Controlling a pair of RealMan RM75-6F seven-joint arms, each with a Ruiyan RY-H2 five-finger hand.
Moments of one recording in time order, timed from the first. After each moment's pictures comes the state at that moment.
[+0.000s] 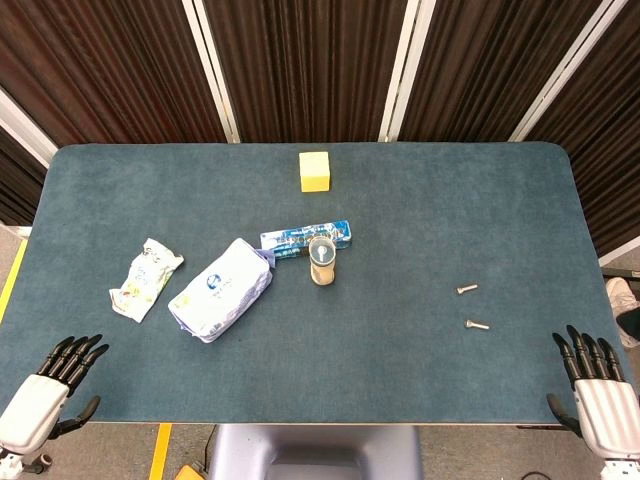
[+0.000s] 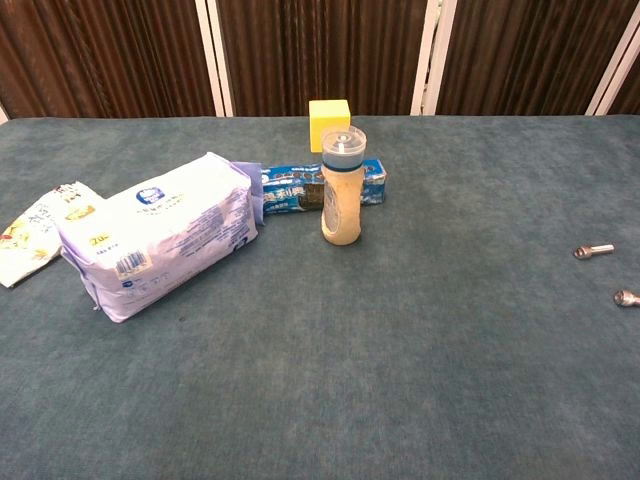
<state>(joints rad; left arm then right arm) -0.09 -1.18 0.17 -1.29 1.82 1.63 -0.26 -0.09 -1.14 -0.08 -1.67 -1.59 1.61 -0.23</state>
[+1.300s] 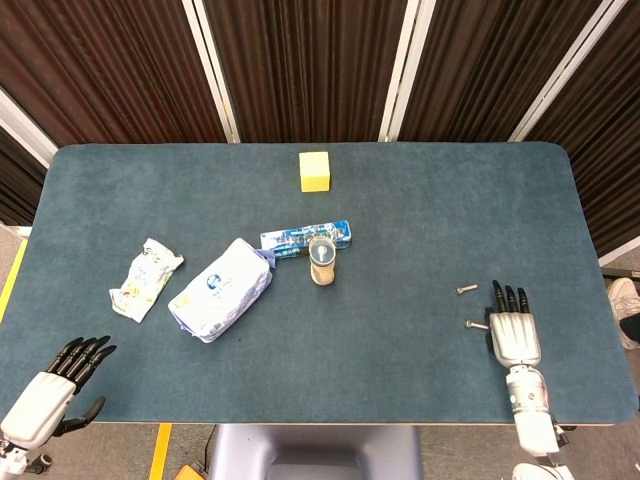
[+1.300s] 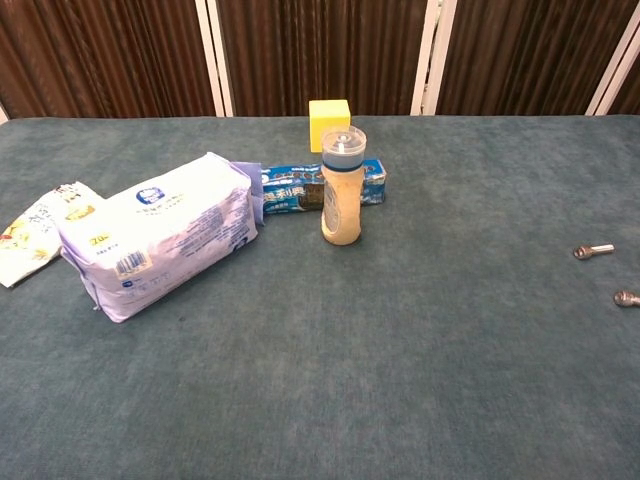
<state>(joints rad) -0.12 -1.18 0.18 -1.27 1.82 1.57 -0.32 0.24 -1.62 0.14 -1.20 -1.24 1.20 -0.52</state>
